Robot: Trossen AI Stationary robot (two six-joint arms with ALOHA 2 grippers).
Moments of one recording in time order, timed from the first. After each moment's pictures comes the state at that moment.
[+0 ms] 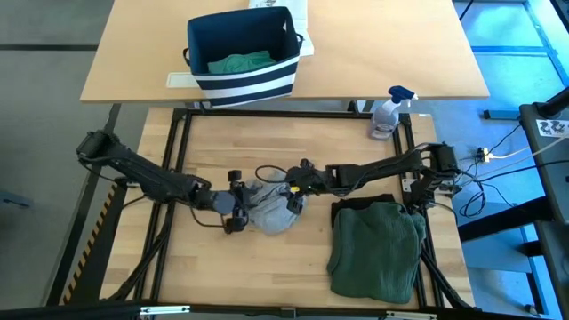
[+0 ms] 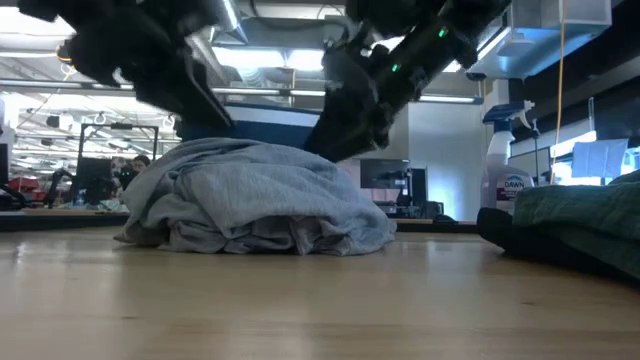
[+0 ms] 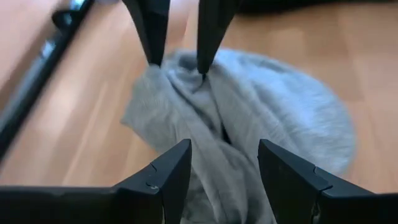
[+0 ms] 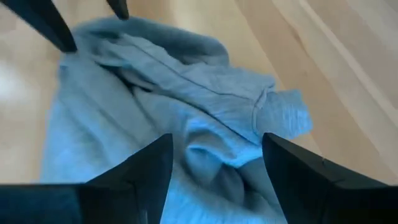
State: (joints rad) left arm -0.31 1.28 0.66 -0.14 -0.49 -0.11; right arm 0.04 1.78 1.10 -0.04 0.16 0.27
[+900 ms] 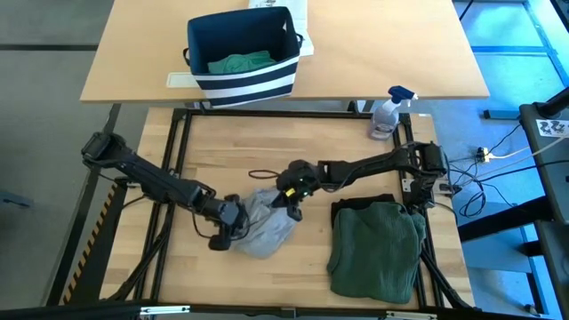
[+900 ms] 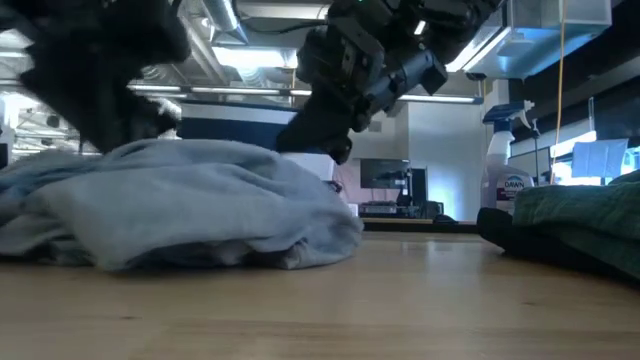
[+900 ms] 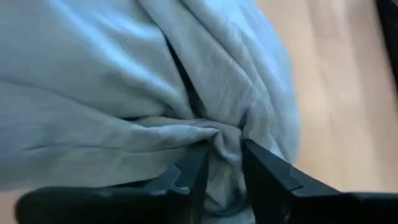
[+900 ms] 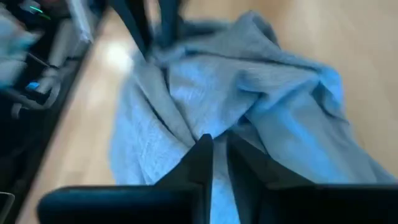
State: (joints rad) left arm -0.36 1.33 0.69 -0.32 0.00 -0.38; right arm -0.02 1.88 1.16 0.08 -0.35 0.20
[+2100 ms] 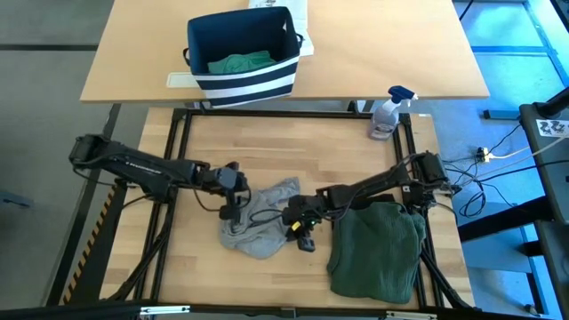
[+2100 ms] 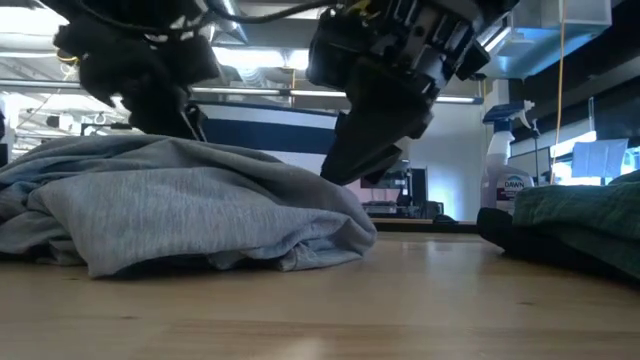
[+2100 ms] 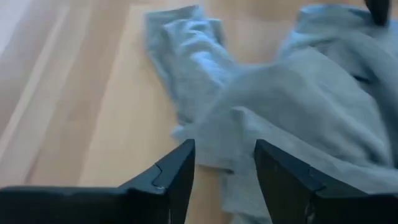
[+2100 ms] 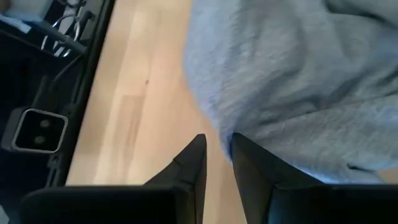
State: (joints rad) left arm -0.06 1.19 0.58 -0.22 -0.11 -0.12; right arm 0.20 1.91 1.17 -0.08 -0.35 0.28
